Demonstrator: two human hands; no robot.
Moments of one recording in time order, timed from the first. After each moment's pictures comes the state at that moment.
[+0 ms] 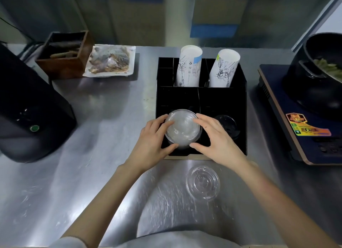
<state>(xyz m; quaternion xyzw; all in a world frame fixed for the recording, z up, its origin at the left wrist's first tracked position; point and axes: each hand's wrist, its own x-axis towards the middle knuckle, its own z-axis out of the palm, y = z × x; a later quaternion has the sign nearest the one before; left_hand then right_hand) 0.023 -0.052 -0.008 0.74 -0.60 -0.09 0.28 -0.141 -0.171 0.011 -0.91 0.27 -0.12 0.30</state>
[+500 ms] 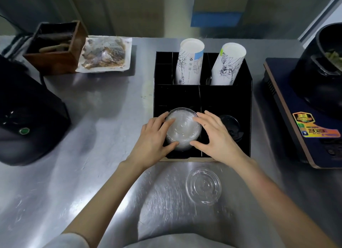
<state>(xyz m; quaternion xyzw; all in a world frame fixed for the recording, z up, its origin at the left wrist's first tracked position) 0.029 -0.075 -0.014 0.75 -0.61 -0.09 0.22 -0.128 -0.193 -0.006 -0.91 0.29 -0.09 0.29</state>
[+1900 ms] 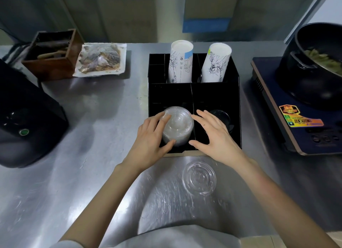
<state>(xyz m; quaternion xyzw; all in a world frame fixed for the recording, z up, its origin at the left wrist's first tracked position) 0.015 -0.058 -0.004 0.74 -0.62 -0.09 0.26 -0.151 -0.177 0.001 -0.91 0.29 -0.12 0.26</state>
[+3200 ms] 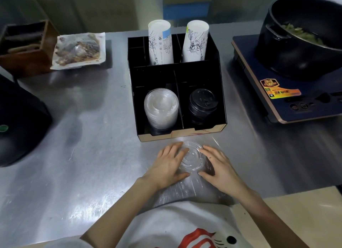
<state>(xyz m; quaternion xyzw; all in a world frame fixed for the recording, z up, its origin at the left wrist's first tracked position) -0.069 -0.029 -0.071 0.66 -0.72 -0.21 0.10 -0.249 -0.100 -0.081 -0.87 0.39 -0.08 0.30</state>
